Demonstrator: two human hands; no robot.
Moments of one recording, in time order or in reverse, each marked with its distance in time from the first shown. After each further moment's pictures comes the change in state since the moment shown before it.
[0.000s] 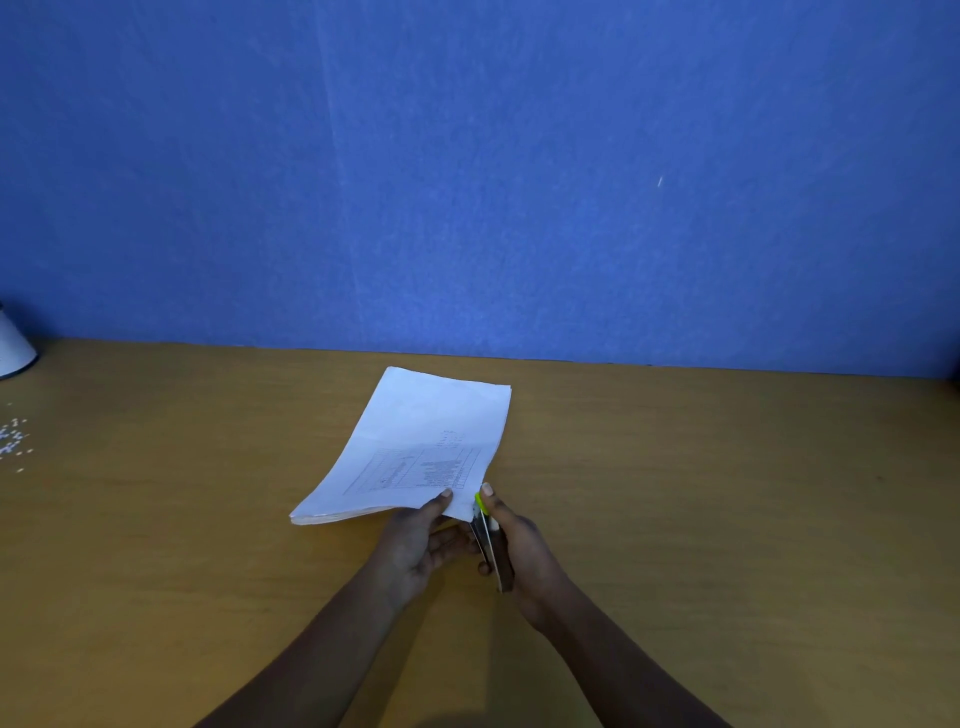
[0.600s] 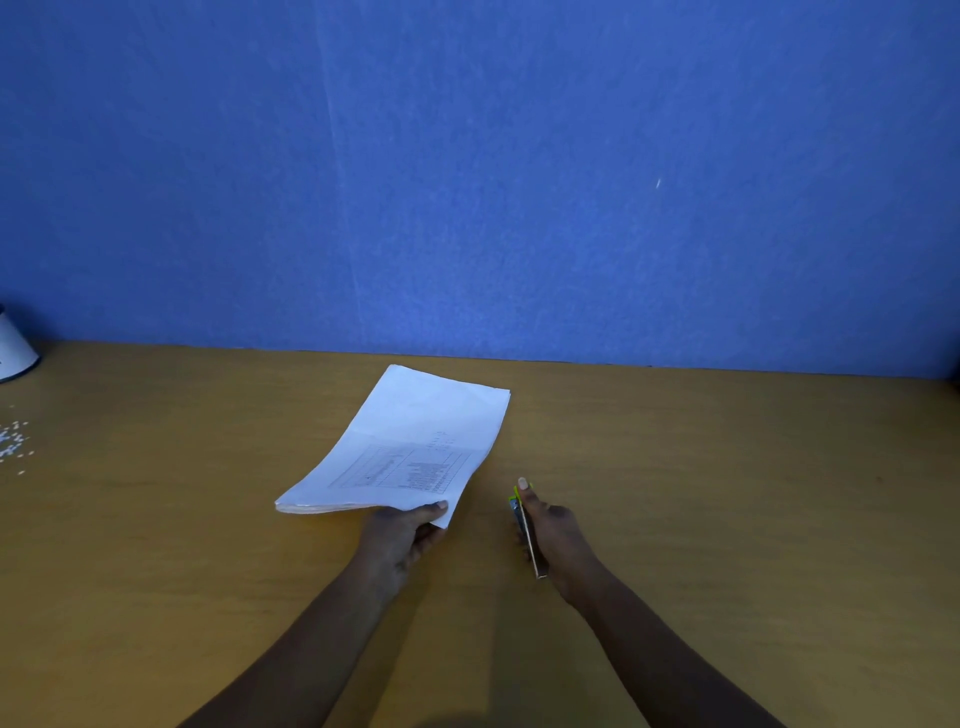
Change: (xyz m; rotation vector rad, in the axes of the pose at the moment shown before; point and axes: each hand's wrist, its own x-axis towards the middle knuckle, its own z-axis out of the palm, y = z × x) left_hand 0.005 0.008 -0.013 0.064 0.151 0.058; right_hand 0.022 -0.006 -0.036 -0.135 0.278 -0.002
